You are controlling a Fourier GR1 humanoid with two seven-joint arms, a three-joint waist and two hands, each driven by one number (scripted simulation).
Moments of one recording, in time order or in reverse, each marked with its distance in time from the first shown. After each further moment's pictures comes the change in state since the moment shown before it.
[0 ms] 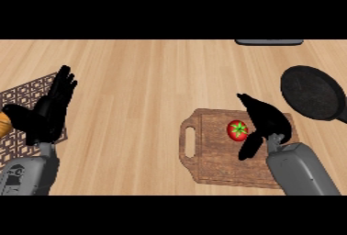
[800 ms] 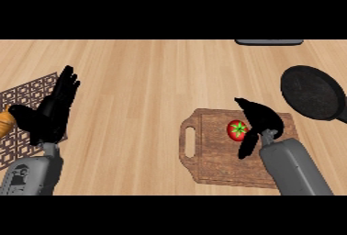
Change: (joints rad) left arm -0.003 -0.034 0.015 -0.003 -0.041 -0.016 0.002; right arm -0.034 0.055 -0.063 0.178 0.098 0.043 -0.102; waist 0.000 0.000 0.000
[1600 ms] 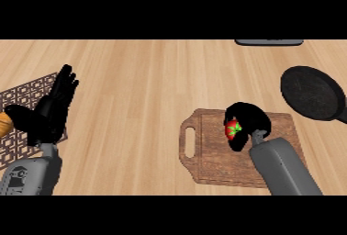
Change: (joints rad) left arm 0.004 -0.014 0.012 -0.041 -0.019 -0.007 0.032; right arm -0.023 0.050 0.012 0.098 0.110 -0.077 -0.163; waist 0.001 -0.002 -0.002
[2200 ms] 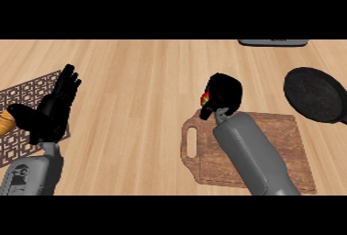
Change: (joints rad) left arm -0.010 -0.003 0.001 0.019 0.004 -0.012 -0.014; right arm -0.279 0.136 0.062 0.174 0.153 -0.423 0.405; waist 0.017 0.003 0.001
